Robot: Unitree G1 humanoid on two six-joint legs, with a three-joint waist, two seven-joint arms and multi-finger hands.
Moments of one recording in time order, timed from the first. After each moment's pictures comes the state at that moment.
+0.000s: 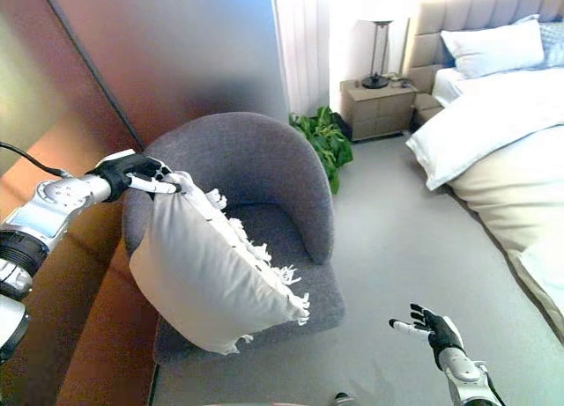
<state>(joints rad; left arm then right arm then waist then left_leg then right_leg) -0.88 0.98 -0.64 0.87 -0.41 0.08 -0.33 -0.08 -0.50 0.13 1.13 0.26 -0.23 0.08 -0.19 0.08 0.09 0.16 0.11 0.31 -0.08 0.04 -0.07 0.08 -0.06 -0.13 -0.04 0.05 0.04</state>
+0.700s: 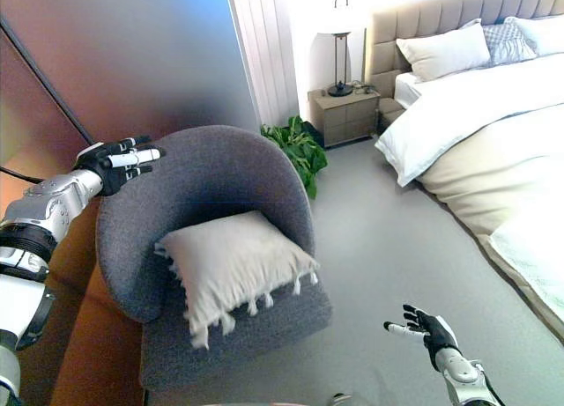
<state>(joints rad) -0.92 0.86 -0.37 1.02 -0.77 0.18 -0.25 -0.08 -0.50 0.16 1.14 0.26 -0.25 0.12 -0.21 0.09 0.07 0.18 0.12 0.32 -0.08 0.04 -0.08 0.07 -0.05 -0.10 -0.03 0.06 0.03</state>
